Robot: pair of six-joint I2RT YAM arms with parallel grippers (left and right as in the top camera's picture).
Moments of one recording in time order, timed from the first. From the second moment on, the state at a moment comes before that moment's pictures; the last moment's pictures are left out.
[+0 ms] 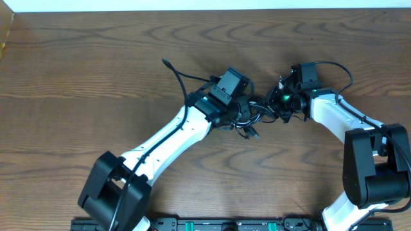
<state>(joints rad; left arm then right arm) -0.69 1.72 1.26 -0.57 0.16 -0.95 0.16 1.83 1.02 -0.35 -0.63 0.82</state>
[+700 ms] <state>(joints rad) -0.70 1.78 1.26 -0.53 0.08 -0.72 0.16 1.83 1.02 -0.35 -0.63 0.82</state>
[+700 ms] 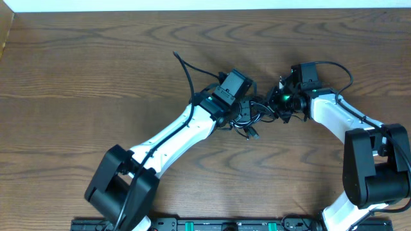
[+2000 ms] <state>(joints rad) -0.68 1.73 1.26 -0.49 -0.06 -0.69 0.16 1.83 1.02 -0.34 -0.64 0.82</state>
